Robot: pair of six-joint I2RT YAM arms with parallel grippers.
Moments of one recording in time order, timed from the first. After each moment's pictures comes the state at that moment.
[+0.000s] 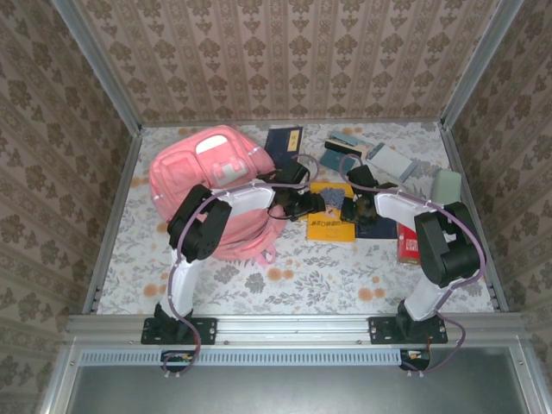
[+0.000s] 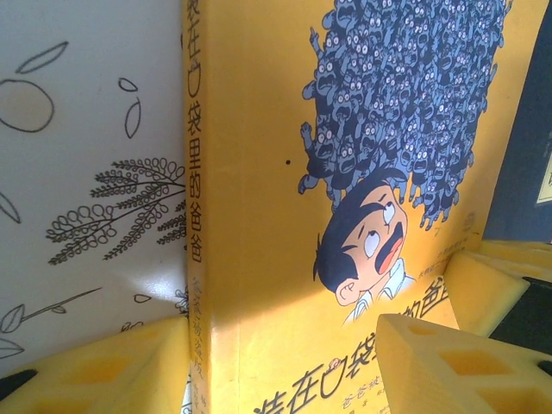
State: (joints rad) left arm -0.77 2.14 1.49 -0.36 0.42 -0.84; right arm 0.28 1.70 0.97 -0.50 0.00 0.55
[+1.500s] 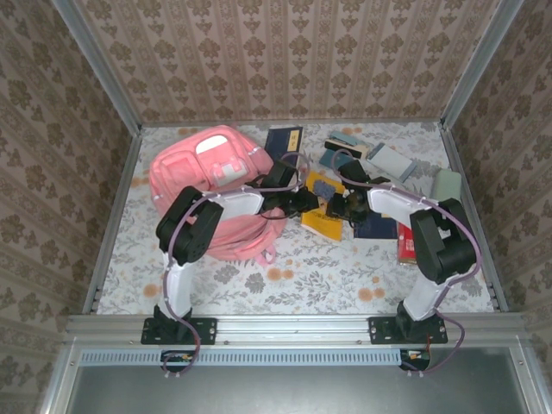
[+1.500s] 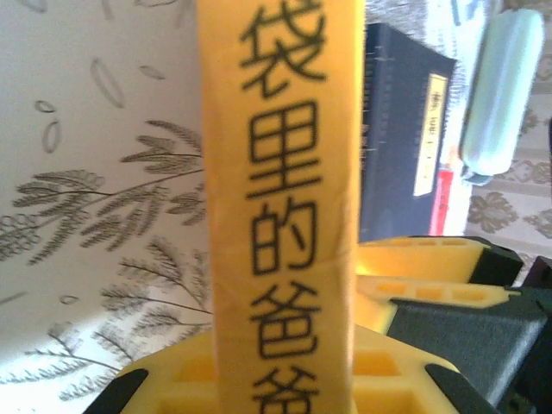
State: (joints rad) left arm -0.73 2.04 1.31 -0.05 0.56 -0.93; right arm 0.32 1.71 1.05 -0.52 -0.12 0.58
